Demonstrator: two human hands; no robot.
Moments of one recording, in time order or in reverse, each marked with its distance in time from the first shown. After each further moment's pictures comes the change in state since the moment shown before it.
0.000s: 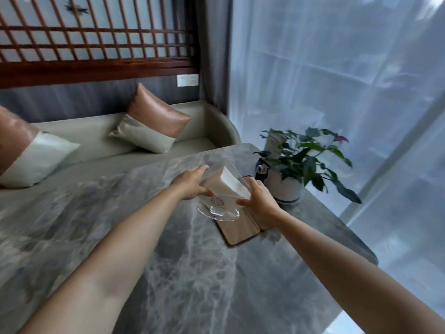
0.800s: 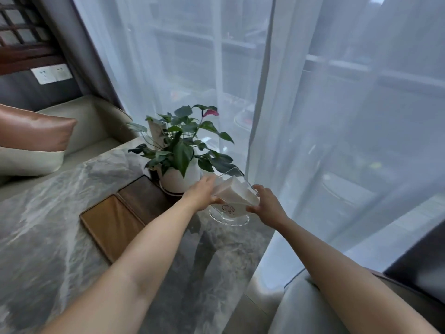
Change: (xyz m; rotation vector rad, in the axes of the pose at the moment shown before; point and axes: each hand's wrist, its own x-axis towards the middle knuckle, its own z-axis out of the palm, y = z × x) left_hand 0.082 0.275 0.189 0.108 -0.280 0.349; right_hand -0.083 0.278 -0.112 0.151 0.194 0.449
